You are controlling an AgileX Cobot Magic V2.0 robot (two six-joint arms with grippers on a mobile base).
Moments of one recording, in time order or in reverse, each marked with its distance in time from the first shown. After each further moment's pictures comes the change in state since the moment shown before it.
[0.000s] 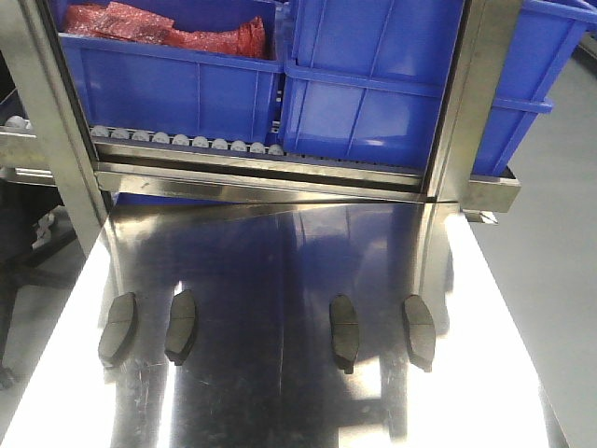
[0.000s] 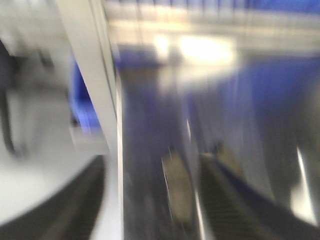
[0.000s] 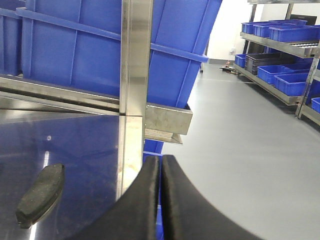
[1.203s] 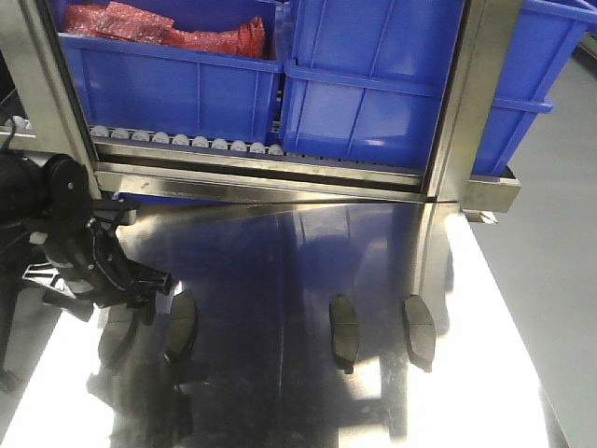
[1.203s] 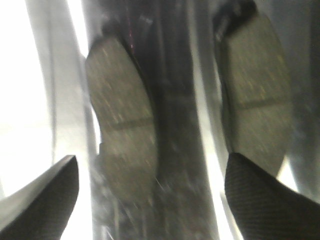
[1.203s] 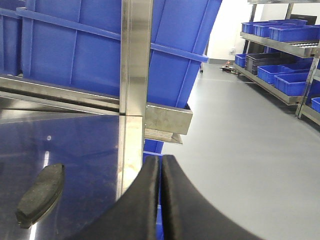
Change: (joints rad) left arm -0.194 0.701 -0.230 0.087 0.226 -0.199; right arm 0.000 0.000 0.000 0.000 0.000 0.000
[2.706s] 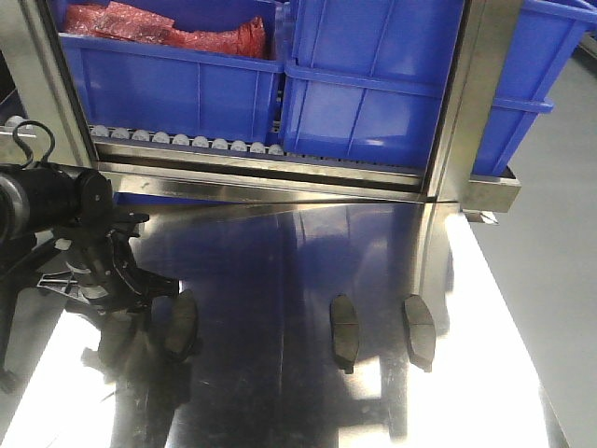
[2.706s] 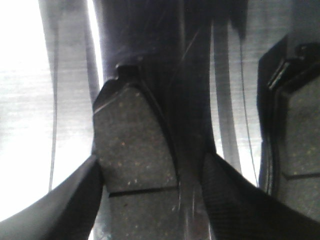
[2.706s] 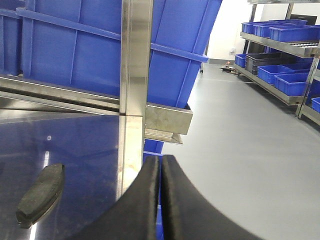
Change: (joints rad) left arm 0.004 0.134 -0.058 0.026 -0.009 -0.051; right arm 0.000 0.000 0.000 0.000 0.000 0.000
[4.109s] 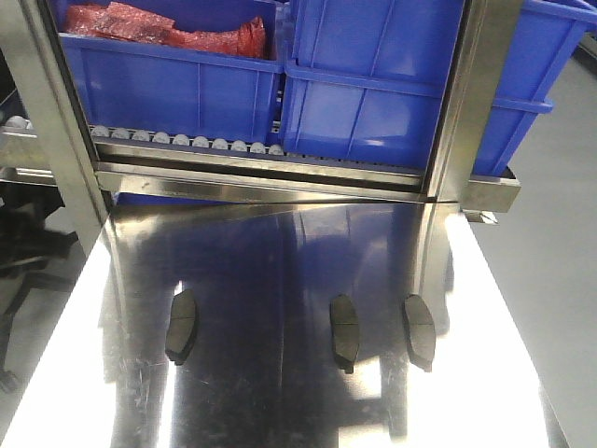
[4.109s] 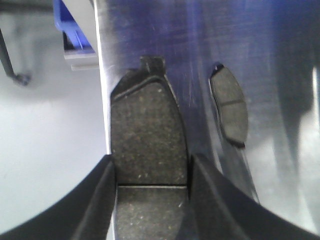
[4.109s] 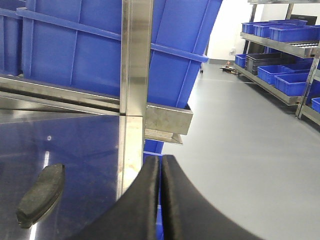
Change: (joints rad) left arm 0.000 -0.786 0.276 0.098 -0.016 0.016; right arm 0.000 0.000 0.000 0.000 0.000 0.000
